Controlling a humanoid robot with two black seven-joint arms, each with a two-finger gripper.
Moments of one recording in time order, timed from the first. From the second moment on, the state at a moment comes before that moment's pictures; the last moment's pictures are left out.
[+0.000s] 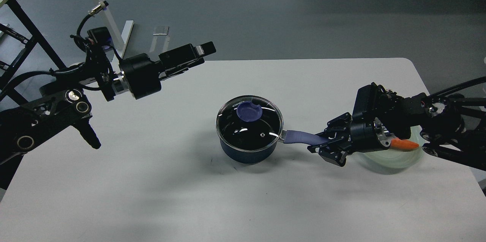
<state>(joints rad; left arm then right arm) -0.82 0.61 -0.55 -1.32 1.31 -0.27 -0.49 1.21 -0.68 -0.33 1.29 -1.86 0.03 0.49</state>
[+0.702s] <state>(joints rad) -0.93 0.38 -0.26 -1.16 2.05 0.10 -0.49 1.21 -0.68 -0.33 1.29 -1.86 0.04 0.49</state>
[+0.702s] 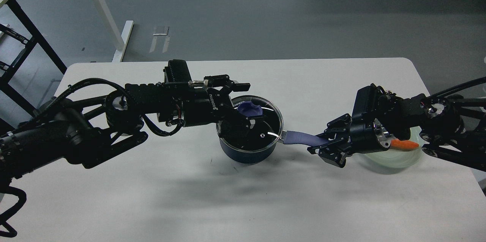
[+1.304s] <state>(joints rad) -0.92 0.34 -0.22 -1.05 2.07 0.14 -0.49 1.21 -0.68 -0.33 1.29 -1.86 0.04 0.49</state>
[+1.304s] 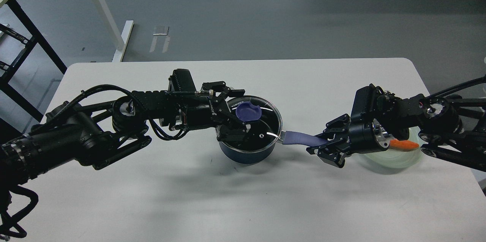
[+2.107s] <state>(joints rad) -0.91 0.32 -0.20 -1.02 2.07 0.18 -0.49 1.21 -0.68 -0.33 1.29 -1.86 0.04 0.49</state>
